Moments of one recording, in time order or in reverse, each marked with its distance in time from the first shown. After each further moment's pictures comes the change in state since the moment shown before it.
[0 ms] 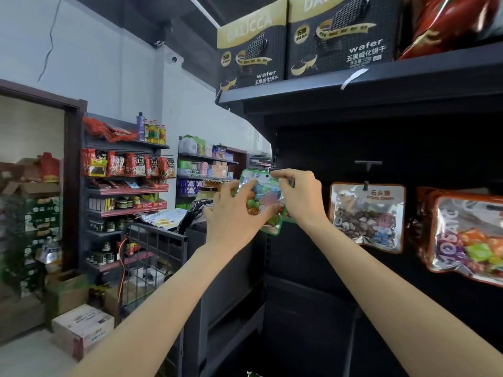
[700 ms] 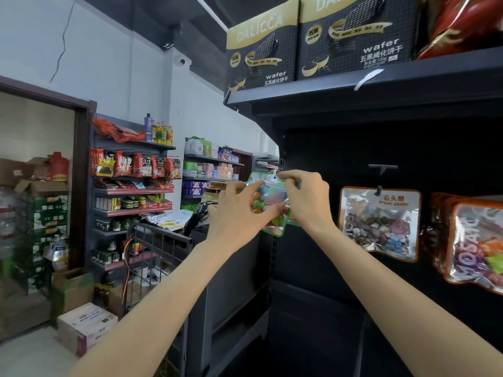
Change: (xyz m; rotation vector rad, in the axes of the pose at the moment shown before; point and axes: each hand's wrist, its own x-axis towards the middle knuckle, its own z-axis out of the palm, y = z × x) left_hand 0.009 -0.004 -0.009 -0.028 -0.056 0.016; right_hand 0.004 0.000 0.006 0.012 0.031 -0.012
